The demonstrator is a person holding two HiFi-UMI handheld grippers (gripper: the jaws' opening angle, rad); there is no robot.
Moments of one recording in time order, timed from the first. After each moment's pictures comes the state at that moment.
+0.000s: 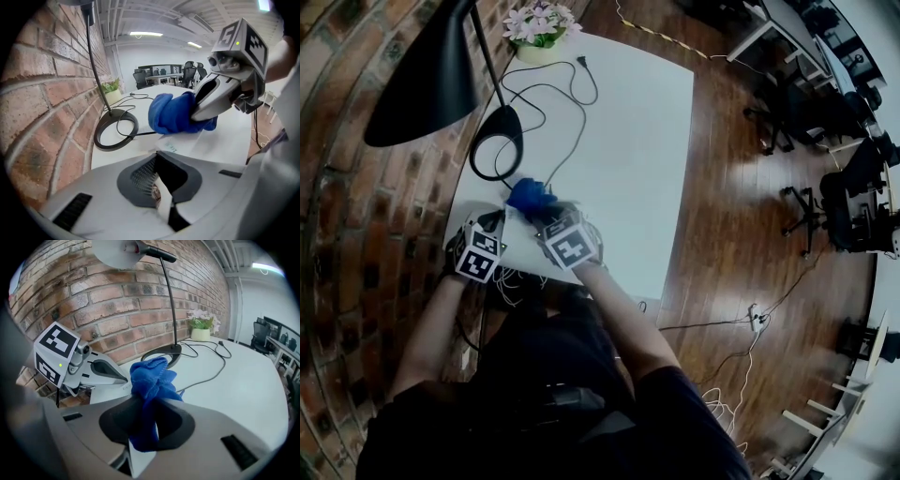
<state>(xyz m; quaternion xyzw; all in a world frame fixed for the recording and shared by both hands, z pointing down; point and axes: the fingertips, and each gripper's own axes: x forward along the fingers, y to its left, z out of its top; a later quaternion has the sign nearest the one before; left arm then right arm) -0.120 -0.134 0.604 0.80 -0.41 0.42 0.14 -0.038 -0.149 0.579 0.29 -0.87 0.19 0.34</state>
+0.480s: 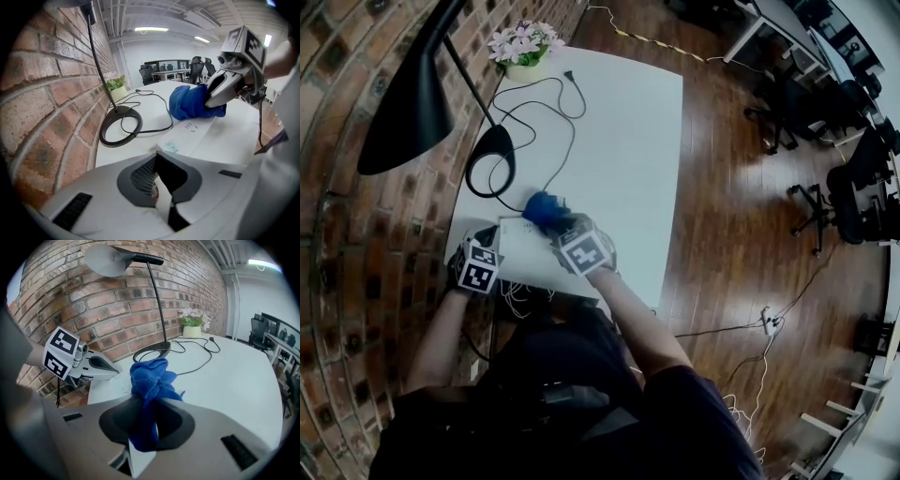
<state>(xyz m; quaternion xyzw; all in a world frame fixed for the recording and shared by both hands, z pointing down) -0.117 -0.136 0.602 0.77 -0.45 0.43 0.14 0.016 -0.153 0.580 0.29 -0.87 0.21 0.34</state>
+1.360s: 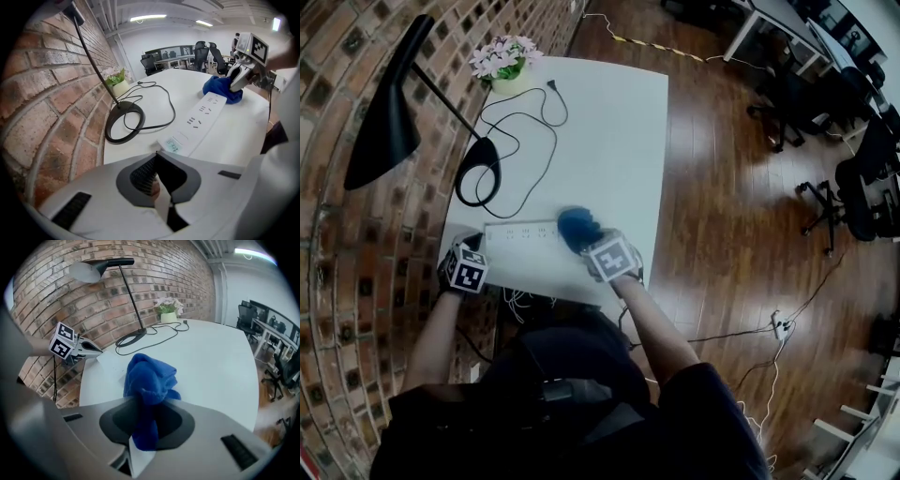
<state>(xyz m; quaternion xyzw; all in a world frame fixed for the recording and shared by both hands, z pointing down) -0.121 -0.135 0.606 0.72 -0.47 0.50 0.13 0.155 -0.136 0.611 0.33 -0.82 0.27 0.38</state>
